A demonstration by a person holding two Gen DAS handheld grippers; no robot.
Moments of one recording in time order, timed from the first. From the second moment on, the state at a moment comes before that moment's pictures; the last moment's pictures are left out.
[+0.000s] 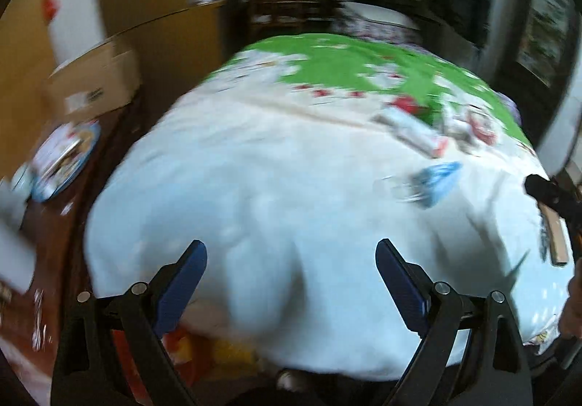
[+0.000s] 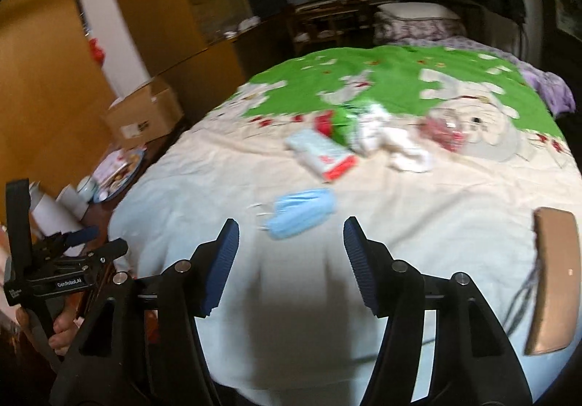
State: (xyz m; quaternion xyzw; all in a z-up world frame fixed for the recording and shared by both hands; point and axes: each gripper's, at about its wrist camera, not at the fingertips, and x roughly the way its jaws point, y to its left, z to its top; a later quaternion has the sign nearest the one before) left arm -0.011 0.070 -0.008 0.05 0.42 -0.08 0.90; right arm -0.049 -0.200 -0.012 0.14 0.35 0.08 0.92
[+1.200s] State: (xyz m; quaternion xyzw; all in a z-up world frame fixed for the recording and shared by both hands) left arm 0.074 -0.007 -0.023 0.06 0.40 -0.16 0.90; right arm 0.066 -0.289 -0.065 0.18 0.37 0.01 0.91
